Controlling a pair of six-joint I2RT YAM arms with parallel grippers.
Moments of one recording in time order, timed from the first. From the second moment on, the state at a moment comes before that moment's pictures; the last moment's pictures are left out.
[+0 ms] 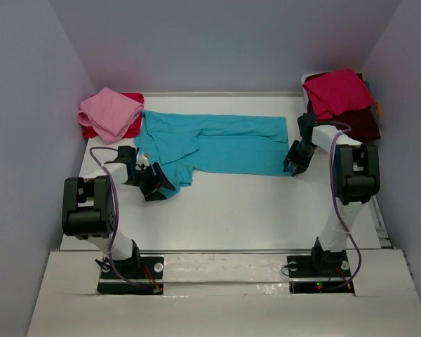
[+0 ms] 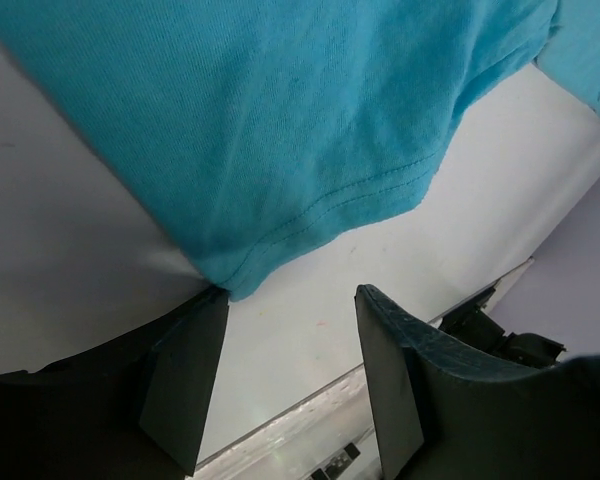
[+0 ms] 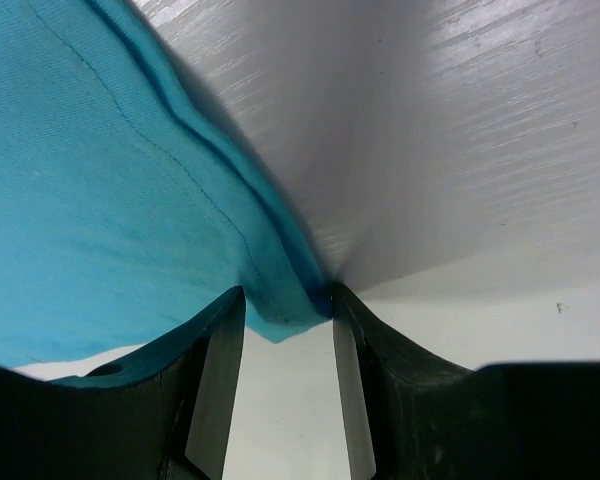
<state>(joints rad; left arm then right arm) 0.03 1.59 0.76 -0.46 0.61 -0.48 0.03 1.95 1.37 -0.82 -0.03 0.57</state>
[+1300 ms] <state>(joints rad) 0.03 1.63 0.76 -0.46 0.57 -0.47 0.03 1.98 1.39 -0.83 -0.05 0.57</state>
